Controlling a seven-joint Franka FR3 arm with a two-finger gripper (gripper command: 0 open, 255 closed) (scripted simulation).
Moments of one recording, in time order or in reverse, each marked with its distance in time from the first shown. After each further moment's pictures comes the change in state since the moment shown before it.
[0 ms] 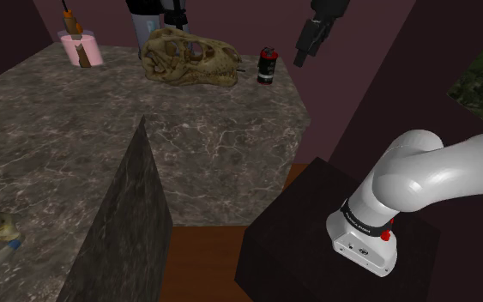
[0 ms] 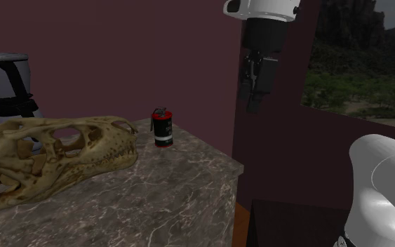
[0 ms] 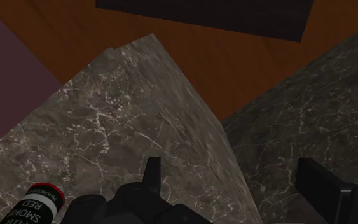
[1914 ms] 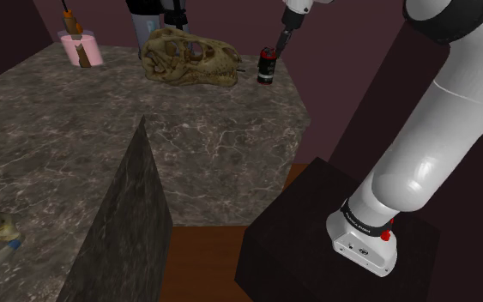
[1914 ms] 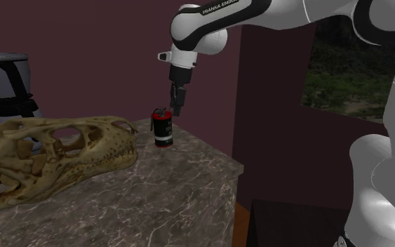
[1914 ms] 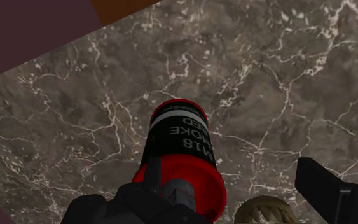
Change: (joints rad) arm -0.003 0.873 -0.462 0.505 0.198 0.357 -0.798
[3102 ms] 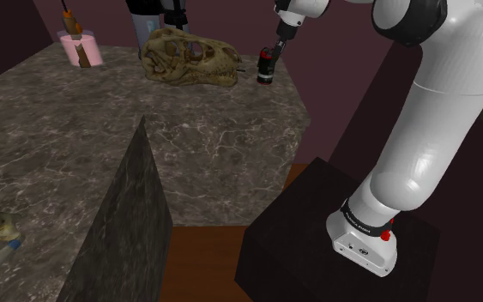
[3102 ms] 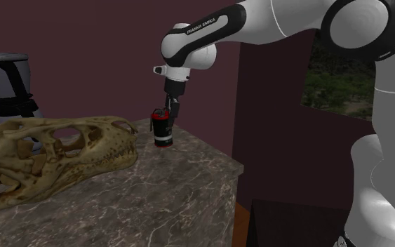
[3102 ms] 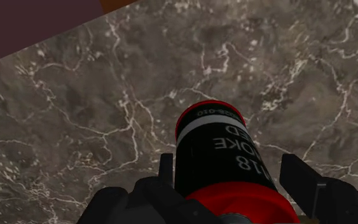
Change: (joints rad) arm -0.038 0.146 -0.001 0.054 0.098 0.068 -0.112
